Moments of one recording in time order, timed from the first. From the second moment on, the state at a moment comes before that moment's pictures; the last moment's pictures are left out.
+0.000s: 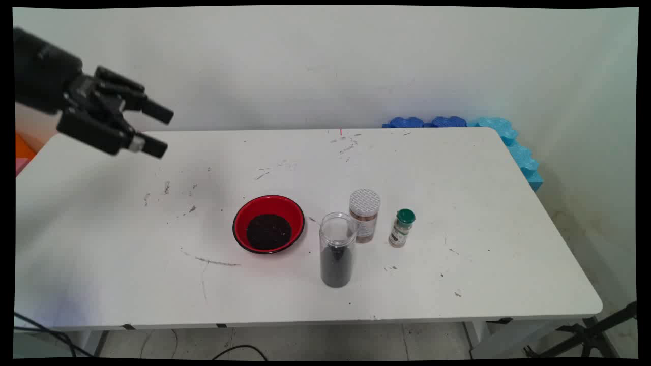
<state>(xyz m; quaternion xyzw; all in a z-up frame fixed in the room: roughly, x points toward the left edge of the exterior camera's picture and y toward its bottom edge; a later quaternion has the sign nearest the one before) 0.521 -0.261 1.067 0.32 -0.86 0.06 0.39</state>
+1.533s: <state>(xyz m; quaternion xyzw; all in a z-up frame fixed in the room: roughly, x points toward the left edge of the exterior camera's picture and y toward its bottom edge) 0.395 -0.287 0.887 0.25 -0.88 0.04 0.41</state>
